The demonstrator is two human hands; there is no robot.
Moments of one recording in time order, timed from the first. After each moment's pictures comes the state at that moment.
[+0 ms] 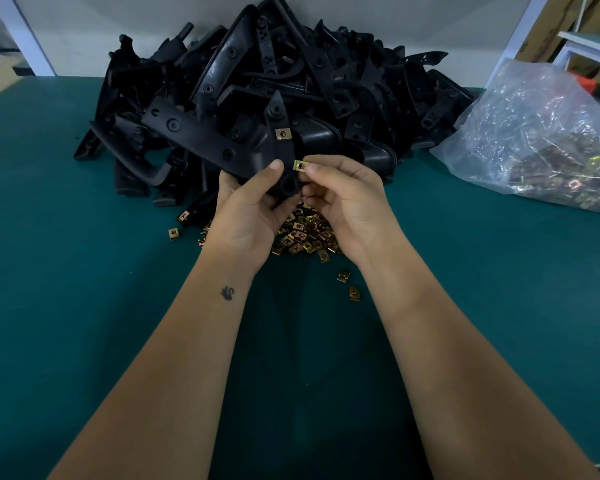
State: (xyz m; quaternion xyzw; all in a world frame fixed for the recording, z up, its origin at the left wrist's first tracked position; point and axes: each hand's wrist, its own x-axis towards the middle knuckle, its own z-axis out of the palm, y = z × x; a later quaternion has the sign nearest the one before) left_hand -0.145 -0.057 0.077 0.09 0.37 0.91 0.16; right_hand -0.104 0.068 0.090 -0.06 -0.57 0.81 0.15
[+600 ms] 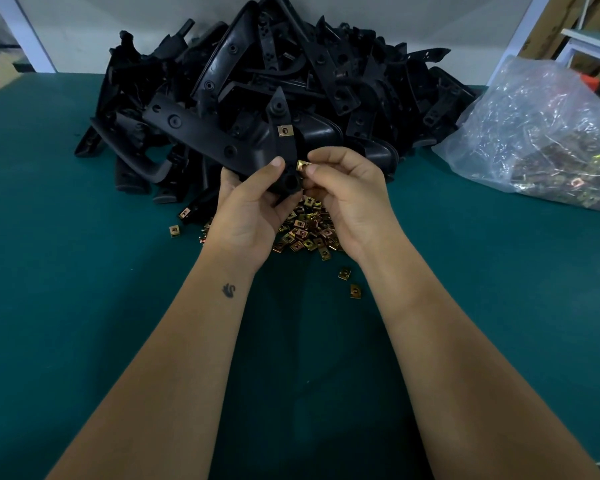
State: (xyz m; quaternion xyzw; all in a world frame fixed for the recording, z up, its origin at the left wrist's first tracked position) left_hand -0.144 -0.056 0.079 0.08 0.38 0.91 0.16; right_hand -0.106 0.066 0.089 -0.05 -0.60 0.77 0.19
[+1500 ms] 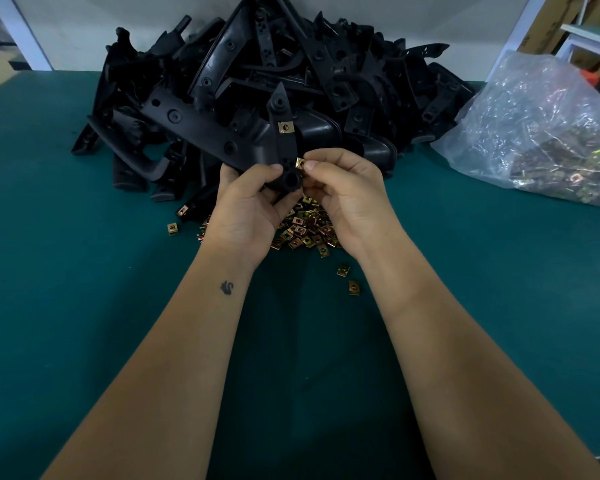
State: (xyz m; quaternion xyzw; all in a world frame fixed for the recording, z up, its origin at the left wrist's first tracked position) left_hand -0.145 -0.057 0.077 0.10 0.37 0.91 0.17; right_hand -0.105 0.066 0.090 -0.05 -0.58 0.80 0.17
